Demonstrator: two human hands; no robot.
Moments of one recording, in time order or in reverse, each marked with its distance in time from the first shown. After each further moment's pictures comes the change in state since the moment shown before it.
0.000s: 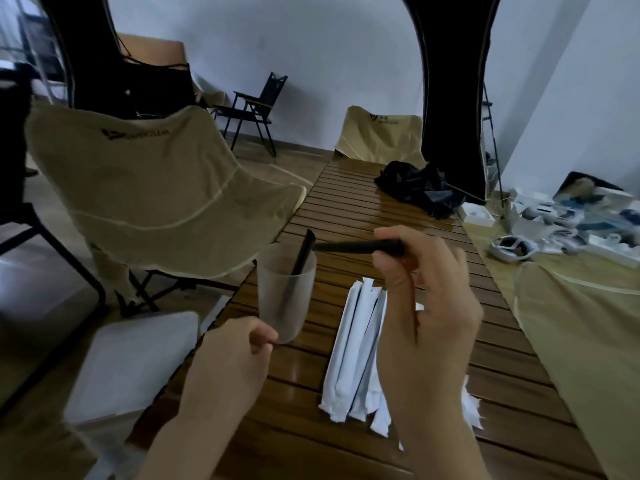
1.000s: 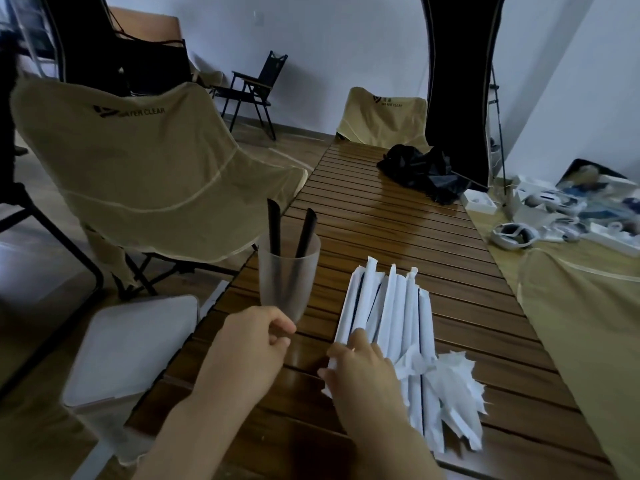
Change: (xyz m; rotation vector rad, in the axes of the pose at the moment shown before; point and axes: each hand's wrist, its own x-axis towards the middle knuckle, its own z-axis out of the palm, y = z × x) left_hand 0.003 0.002 0.012 0.015 -0.116 0.097; right_hand -0.105 0.069 0.030 -0.665 -1.116 0.417
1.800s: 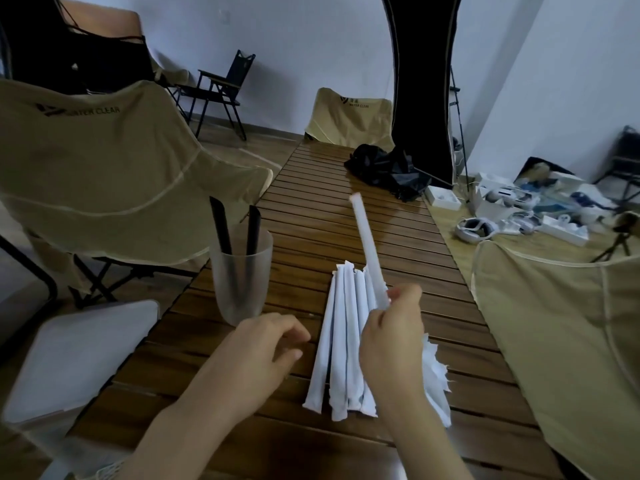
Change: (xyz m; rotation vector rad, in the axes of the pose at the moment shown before) left_hand -0.017 0.044 0.026 0.036 -0.156 0.279; right_hand -0.014 0.040 -0.067 0.728 0.526 0.352
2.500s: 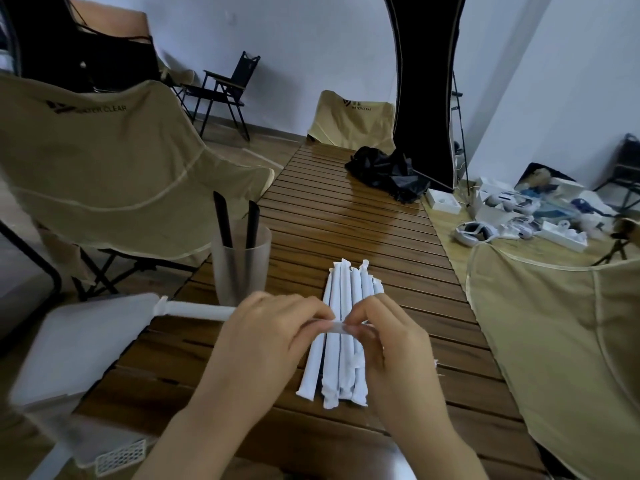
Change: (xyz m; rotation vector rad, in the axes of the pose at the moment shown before) left_hand -0.009 0.031 -0.005 0.199 0.295 0.363; right_hand -0.026 0.006 -0.039 -0.145 -0.112 -0.630
